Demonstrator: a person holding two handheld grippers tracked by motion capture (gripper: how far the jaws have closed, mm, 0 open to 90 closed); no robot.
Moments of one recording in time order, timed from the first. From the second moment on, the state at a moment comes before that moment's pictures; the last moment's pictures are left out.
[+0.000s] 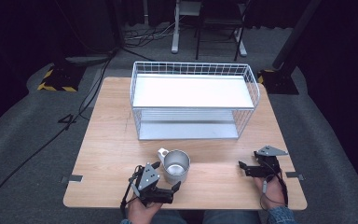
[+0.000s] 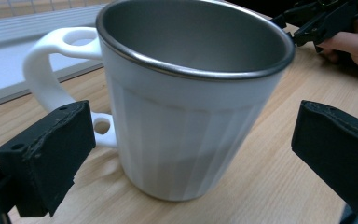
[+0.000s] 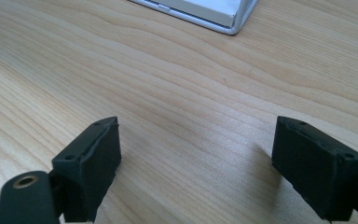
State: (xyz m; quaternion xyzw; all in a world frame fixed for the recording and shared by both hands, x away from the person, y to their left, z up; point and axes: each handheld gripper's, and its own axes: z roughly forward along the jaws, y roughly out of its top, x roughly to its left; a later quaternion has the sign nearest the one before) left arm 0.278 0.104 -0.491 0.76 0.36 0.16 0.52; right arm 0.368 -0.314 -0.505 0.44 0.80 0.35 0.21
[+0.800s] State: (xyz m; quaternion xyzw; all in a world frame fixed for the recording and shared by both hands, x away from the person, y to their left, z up) left arm 0.306 0.077 -0.499 0.77 0.36 0.17 0.49; right arm 0.368 -0.315 -0.505 0.44 0.80 0.35 0.21
